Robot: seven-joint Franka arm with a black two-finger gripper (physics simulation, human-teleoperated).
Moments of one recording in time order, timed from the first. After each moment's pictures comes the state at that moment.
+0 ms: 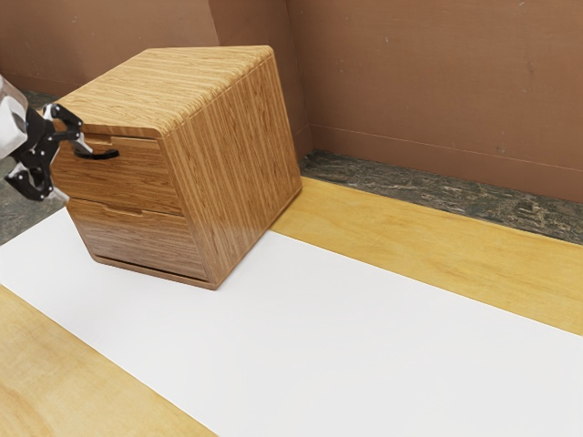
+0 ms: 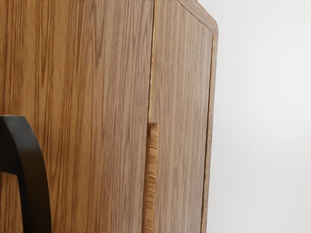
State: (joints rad) arm -0.87 -0.41 1.24 -1.71 0.34 2.04 1.67
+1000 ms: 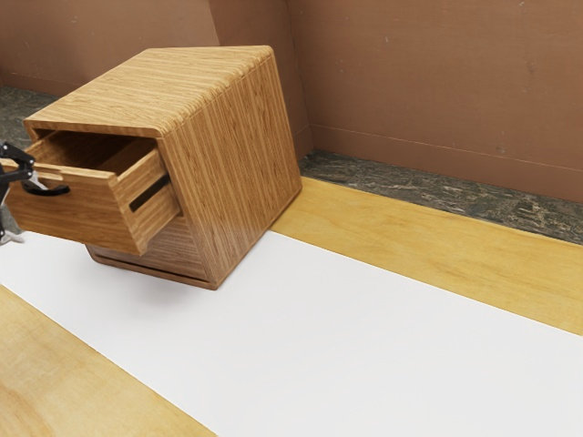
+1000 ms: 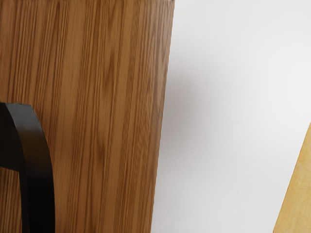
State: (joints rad) arm -0.24 -0.58 0.74 -2.05 0.28 2.08 1.70
